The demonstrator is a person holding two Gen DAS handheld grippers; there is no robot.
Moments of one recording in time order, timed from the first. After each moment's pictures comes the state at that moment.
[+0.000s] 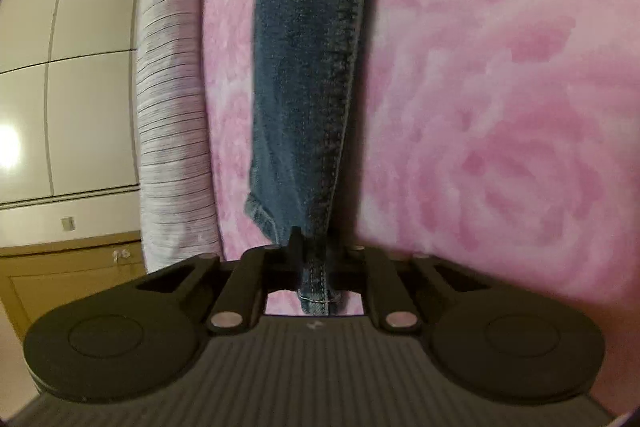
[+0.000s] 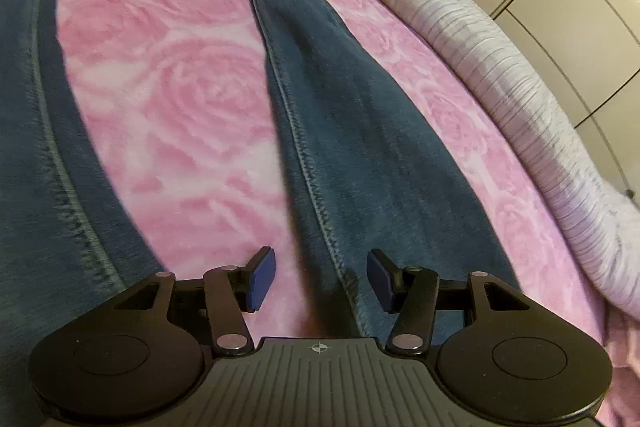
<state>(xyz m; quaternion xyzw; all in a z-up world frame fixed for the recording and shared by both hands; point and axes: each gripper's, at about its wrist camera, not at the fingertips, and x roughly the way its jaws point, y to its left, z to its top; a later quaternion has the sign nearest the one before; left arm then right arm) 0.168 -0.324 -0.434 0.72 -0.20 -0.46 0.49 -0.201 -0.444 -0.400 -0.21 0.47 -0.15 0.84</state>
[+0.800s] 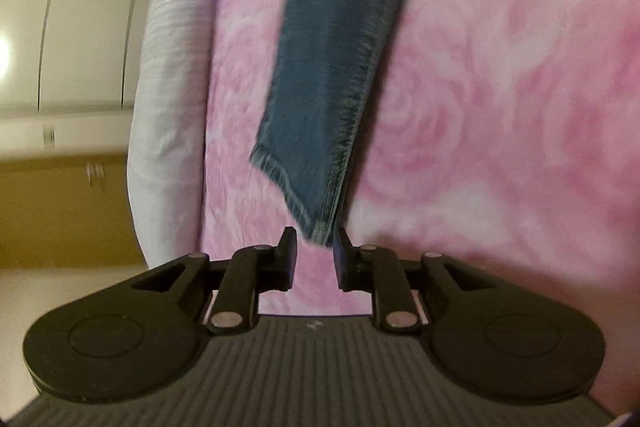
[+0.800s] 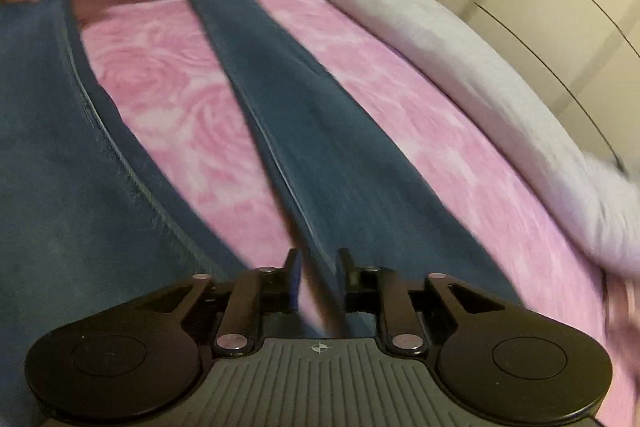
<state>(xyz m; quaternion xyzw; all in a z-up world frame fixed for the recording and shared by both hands) 0.140 -0.224 -0.368 0.70 -0.06 -0.45 0.55 -0.280 -0.405 -0.346 -0.11 0.43 -0.20 0.87</state>
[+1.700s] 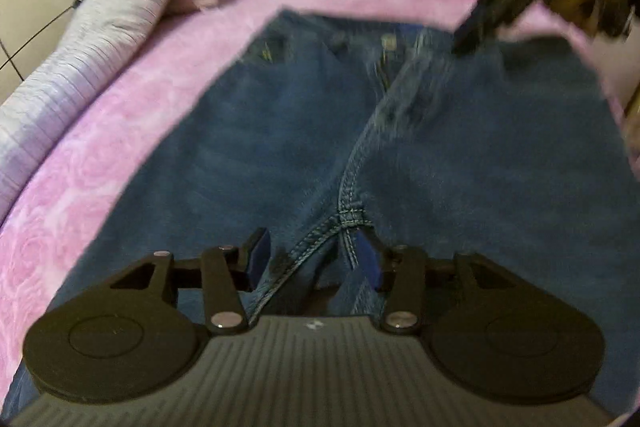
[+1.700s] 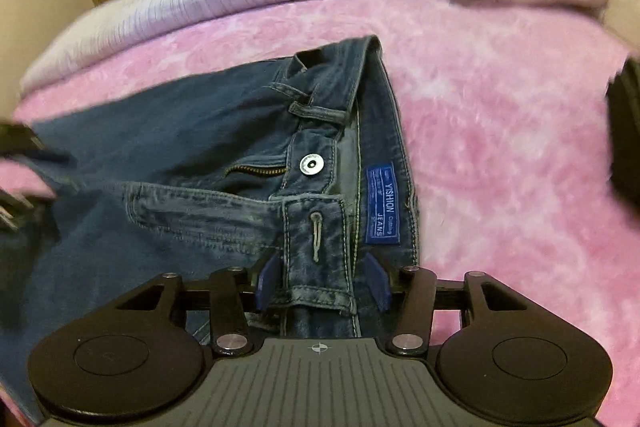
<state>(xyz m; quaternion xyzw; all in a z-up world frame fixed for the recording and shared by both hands) -0.290 -0.396 -0.340 0.43 0.08 -0.79 0.43 -0.608 -0.587 -0.347 0.28 0.32 -0.36 0.83</state>
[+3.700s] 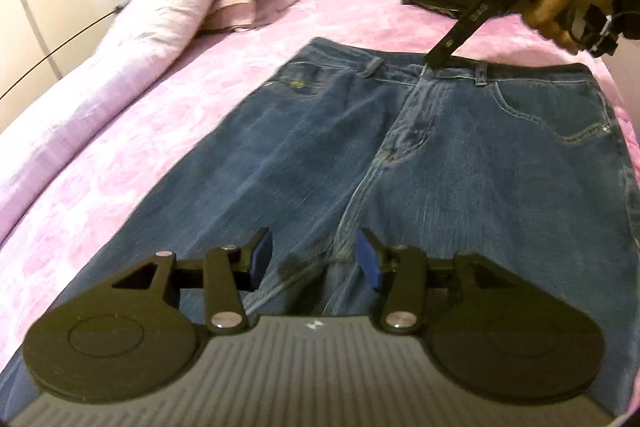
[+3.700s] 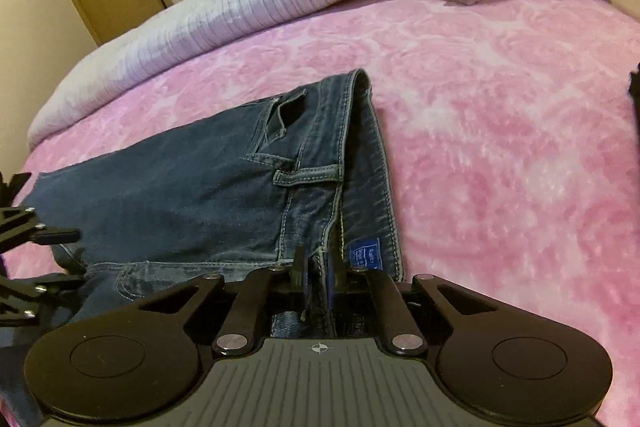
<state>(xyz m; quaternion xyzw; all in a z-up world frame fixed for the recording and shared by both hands) -0.287 -0.372 -0.321 0.38 0.08 -0.77 0.51 -0.599 -0.641 -0.337 0.29 0.29 -0.37 0.83</state>
